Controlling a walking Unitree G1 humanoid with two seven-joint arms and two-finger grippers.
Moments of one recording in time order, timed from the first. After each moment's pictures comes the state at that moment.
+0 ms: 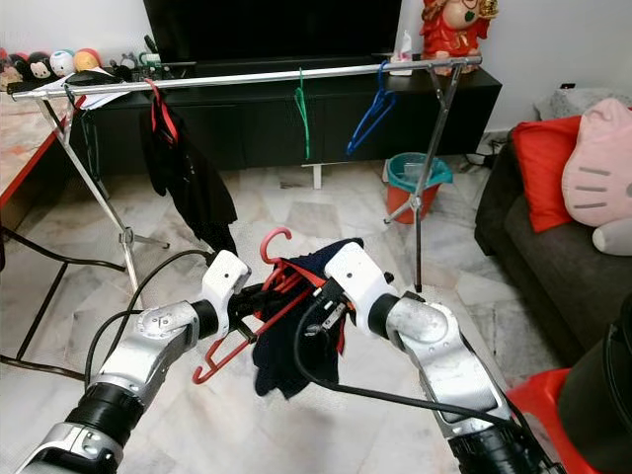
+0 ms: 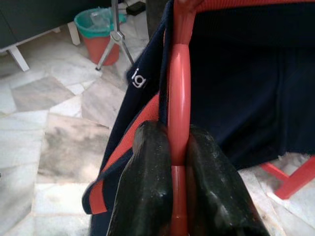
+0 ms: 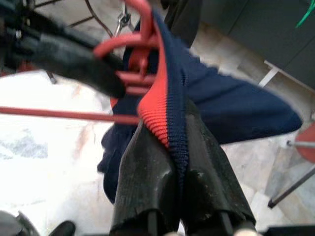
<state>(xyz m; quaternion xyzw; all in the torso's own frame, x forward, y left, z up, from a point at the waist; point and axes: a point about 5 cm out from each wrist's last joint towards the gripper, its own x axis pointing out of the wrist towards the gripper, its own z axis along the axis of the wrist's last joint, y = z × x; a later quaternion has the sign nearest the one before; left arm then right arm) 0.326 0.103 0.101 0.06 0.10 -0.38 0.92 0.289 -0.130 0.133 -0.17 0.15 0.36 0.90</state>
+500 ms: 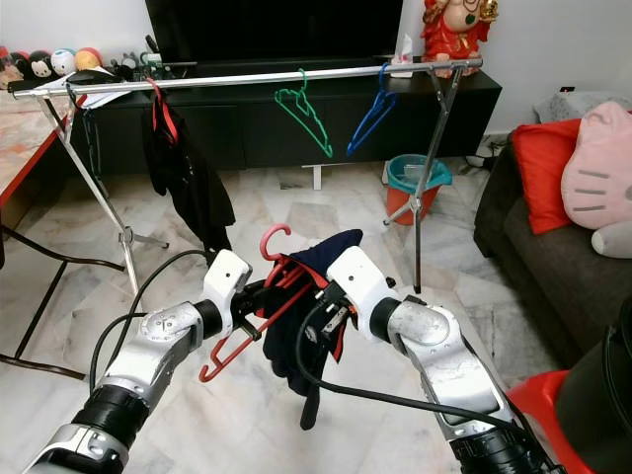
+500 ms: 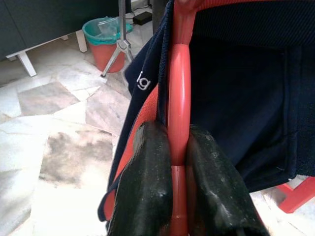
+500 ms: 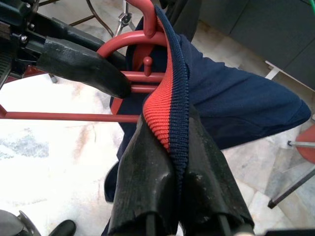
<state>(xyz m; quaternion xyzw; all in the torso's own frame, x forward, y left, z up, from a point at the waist) 0.326 0.100 0.098 0.05 0.09 -0.37 0.92 0.289 -0.130 0.134 -0.17 0.16 0.36 0.90</state>
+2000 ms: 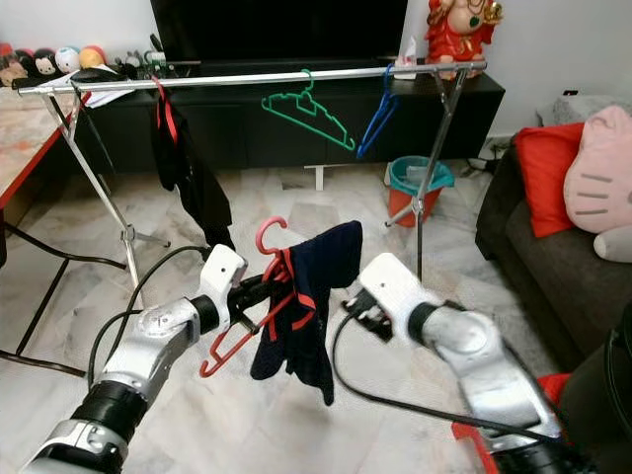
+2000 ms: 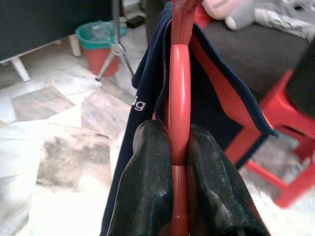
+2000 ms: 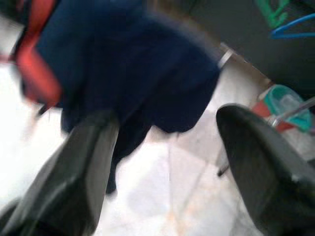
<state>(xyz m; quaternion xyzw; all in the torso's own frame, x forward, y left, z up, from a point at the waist) 0.327 0.115 0.102 0.06 0.09 -0.40 0.91 0.286 -0.194 0.145 -0.22 0.17 0.28 0.92</state>
